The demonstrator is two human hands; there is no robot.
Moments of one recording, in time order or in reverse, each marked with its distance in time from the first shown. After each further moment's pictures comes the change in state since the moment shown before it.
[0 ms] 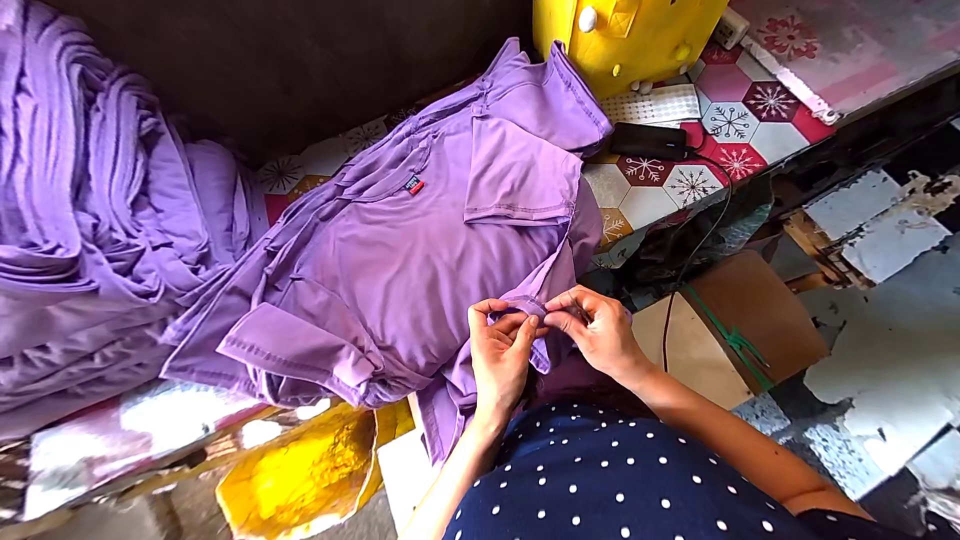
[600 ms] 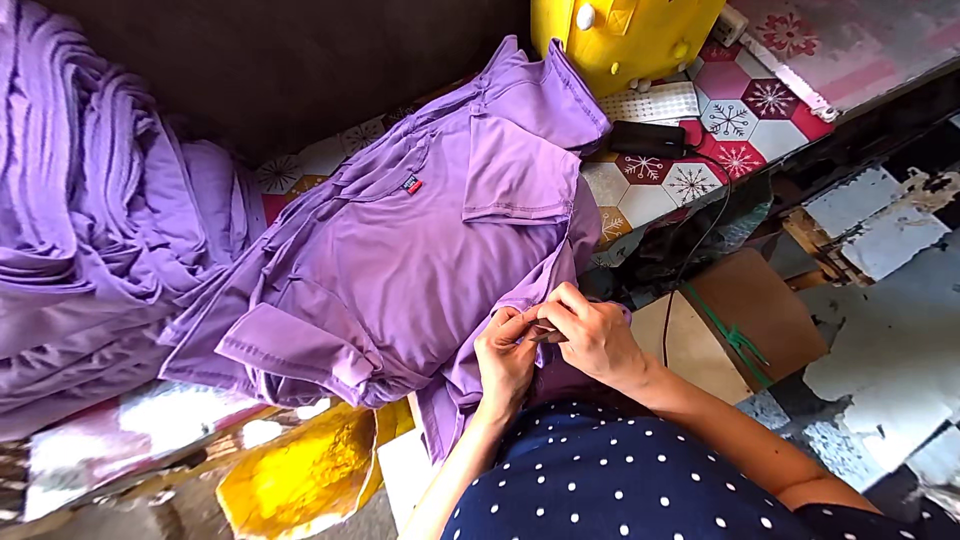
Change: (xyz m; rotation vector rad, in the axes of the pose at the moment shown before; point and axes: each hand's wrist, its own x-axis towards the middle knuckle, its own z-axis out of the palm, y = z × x) left_hand 0.006 -0.027 -0.010 0.401 -0.044 0.359; right_hand 0.007 -0.016 0.000 -0.475 -0.072 -0.393
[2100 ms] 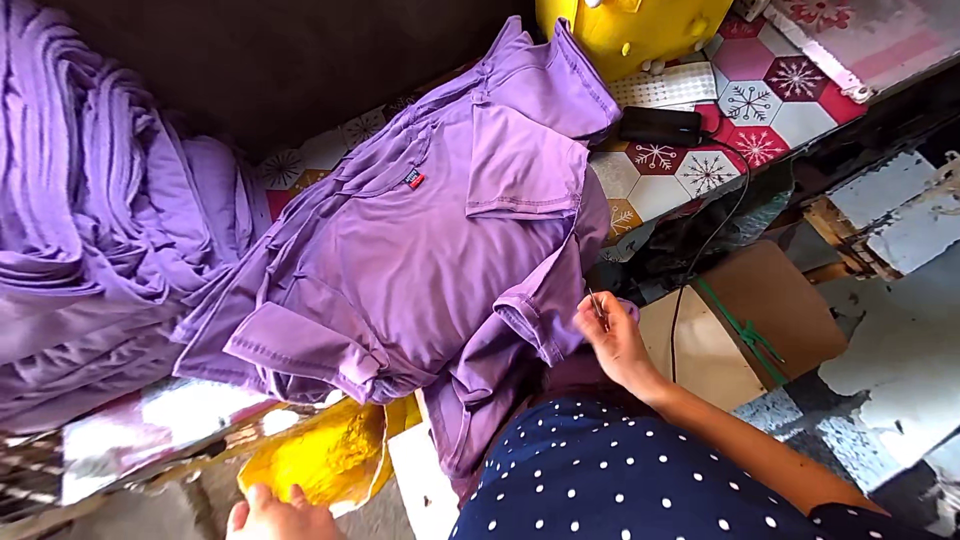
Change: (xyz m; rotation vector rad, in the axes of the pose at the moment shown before) left_hand -0.094 0.000 -0.246 0.206 1.204 -0.682; right_hand -0.046 0.022 0.010 0.532 -0.034 0.687
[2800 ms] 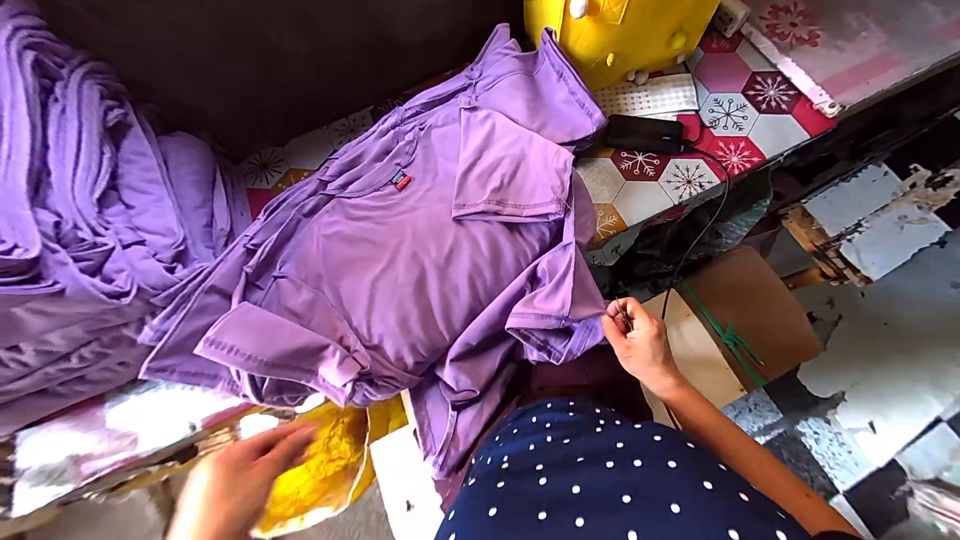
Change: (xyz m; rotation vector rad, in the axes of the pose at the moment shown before) left_hand 0.020 0.065 0.011 0.886 -0.935 0.319; right_hand -0.008 0.034 -0.042 -0.331 0.209 -0.164
